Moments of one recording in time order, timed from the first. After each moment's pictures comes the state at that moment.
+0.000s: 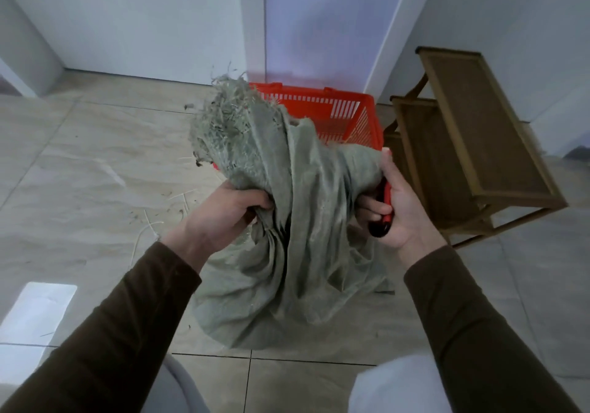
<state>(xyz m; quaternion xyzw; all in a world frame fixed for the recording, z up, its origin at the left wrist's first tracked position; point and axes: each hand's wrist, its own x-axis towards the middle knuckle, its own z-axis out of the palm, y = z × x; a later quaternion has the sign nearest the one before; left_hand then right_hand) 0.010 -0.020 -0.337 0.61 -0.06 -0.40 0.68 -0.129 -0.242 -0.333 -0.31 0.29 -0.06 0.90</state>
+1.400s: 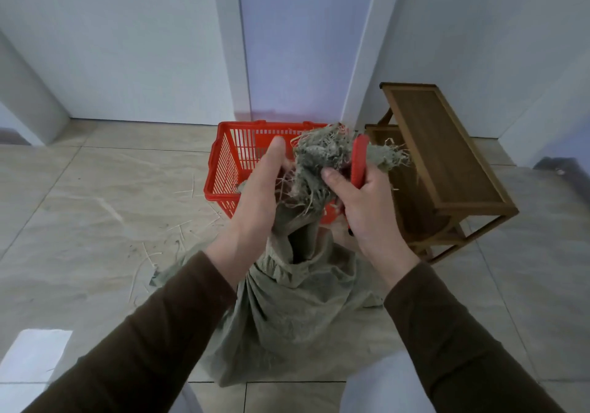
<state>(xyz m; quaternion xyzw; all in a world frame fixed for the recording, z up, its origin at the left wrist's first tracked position) -0.042 -0.080 -0.249 0.59 -0.16 -0.31 0.72 -0.139 -0.208 -0.258 -0.71 0.26 -0.28 0.60</state>
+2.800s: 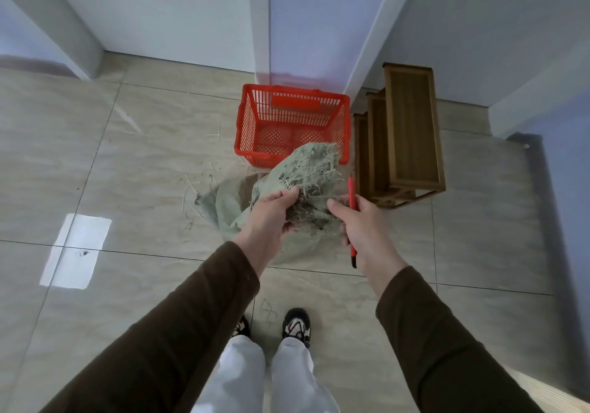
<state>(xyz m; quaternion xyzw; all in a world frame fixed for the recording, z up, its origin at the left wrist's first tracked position) -0.119 -0.020 -0.041 0.59 0.19 -0.46 0.64 -0.221 -0.140 -0.025 -0.56 0.52 -0.01 0.65</state>
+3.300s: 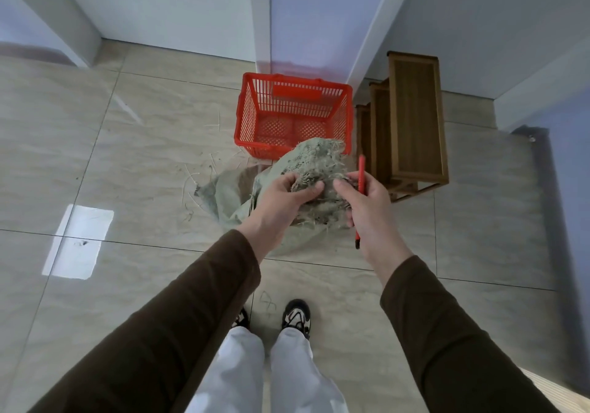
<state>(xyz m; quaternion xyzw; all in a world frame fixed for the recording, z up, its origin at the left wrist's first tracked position) -0.125 -0.024 -0.046 0.57 0.06 -0.49 0.65 -0.221 -0.148 -0.026 -0.59 0.47 -0.07 0.65</state>
